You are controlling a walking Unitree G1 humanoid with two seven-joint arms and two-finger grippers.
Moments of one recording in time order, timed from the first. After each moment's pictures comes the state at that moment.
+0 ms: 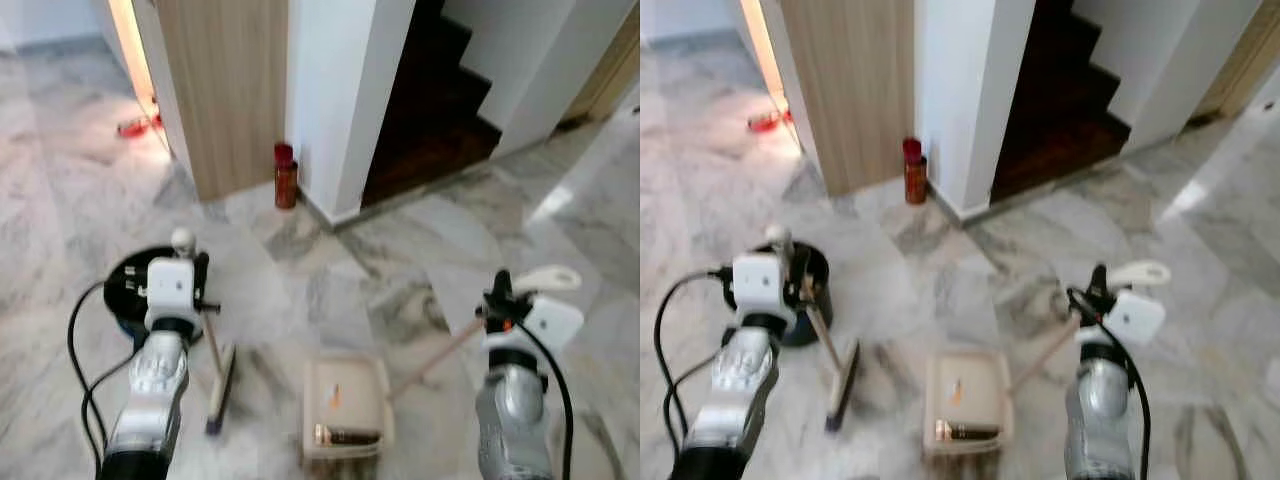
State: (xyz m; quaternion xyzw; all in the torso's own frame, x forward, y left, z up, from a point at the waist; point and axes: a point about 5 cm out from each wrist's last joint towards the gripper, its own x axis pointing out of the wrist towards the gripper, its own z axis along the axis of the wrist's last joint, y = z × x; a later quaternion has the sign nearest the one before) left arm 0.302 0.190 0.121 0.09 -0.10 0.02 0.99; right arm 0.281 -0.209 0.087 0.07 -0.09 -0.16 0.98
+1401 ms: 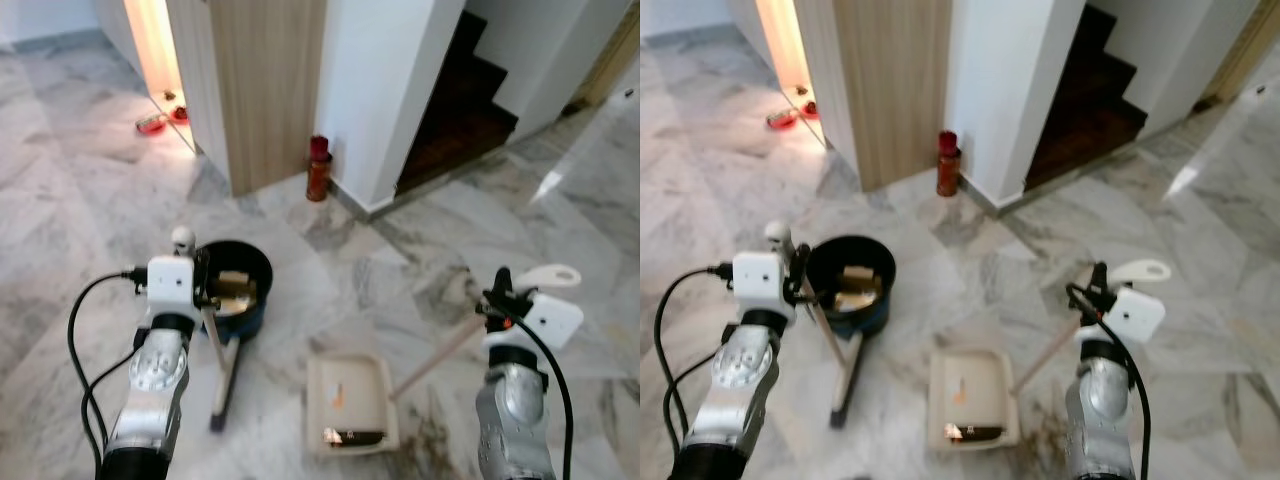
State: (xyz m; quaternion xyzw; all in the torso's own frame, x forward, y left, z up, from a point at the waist) left arm 0.303 0.190 0.121 0.09 -0.09 0.02 0.99; right arm 0.283 -0.209 0.088 0.07 -0.10 -0.16 0.98
